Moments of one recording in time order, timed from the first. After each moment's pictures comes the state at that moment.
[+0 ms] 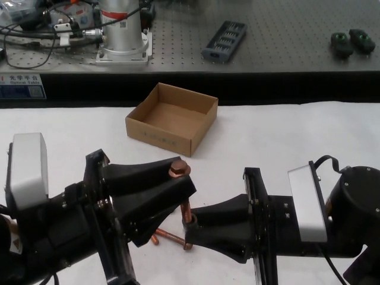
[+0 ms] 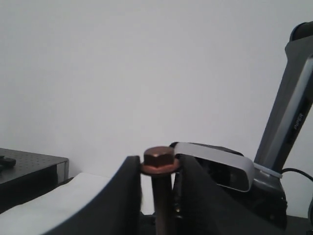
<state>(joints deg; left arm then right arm) -32.2 83.1 -13.4 -87.5 38.4 -20.4 40.5 97.5 -22.1 -74.2 -53.0 0.4</state>
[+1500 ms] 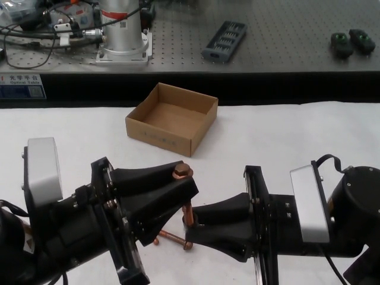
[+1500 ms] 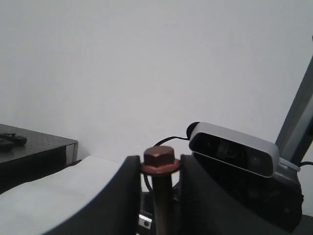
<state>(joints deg) -32.6 85.8 -13.6 -85.9 36.2 -20.6 40.5 97.5 -22.1 -75.7 -53.0 0.4</state>
